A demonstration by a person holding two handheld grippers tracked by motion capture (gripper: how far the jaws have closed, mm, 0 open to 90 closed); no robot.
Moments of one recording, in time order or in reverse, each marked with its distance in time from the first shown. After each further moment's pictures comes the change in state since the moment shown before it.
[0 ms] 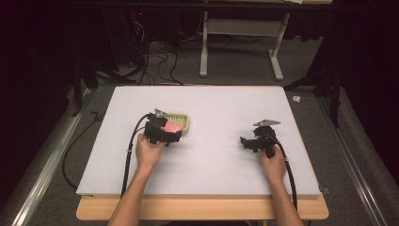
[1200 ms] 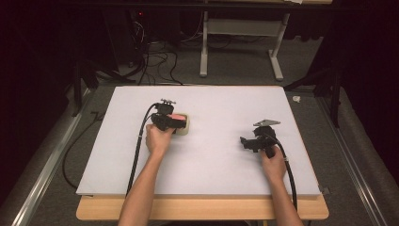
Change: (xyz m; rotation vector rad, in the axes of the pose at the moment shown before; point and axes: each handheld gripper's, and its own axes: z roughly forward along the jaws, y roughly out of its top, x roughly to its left) left arm 0.012 0.035 0.052 0.090 0.087 -0.132; right arm 0.000 0.000 0.000 0.000 0.000 0.001
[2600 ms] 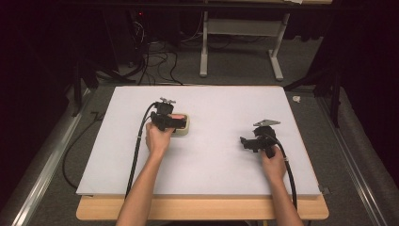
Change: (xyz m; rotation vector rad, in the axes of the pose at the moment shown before) left arm -0.005 -0.002 -0.017 -0.079 0.017 0.040; right arm 0.000 0.000 0.000 0.000 0.000 0.000
